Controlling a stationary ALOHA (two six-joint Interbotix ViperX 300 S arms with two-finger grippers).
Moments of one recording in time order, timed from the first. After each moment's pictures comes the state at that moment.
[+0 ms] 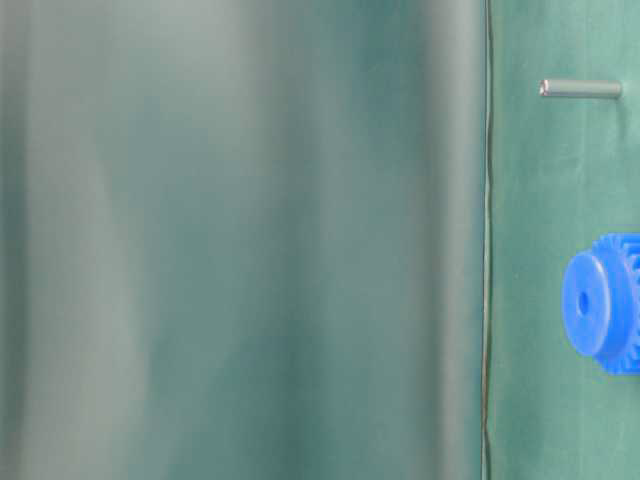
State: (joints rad) left arm 0.00 -0.97 1.17 0.01 -0.25 -0.01; right arm -0.09 -0.76 1.17 0.01 -0.29 -0.01
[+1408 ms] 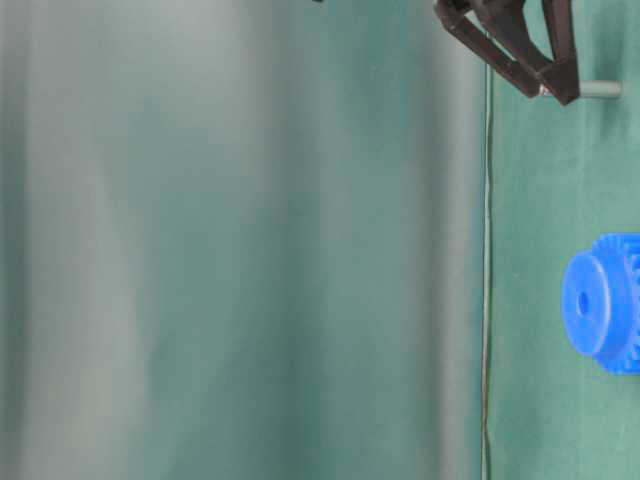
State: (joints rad) left arm 0.00 -0.96 1.17 0.01 -0.24 -0.01; right arm -0.25 0.07 1.12 0.05 -0.72 -0.03
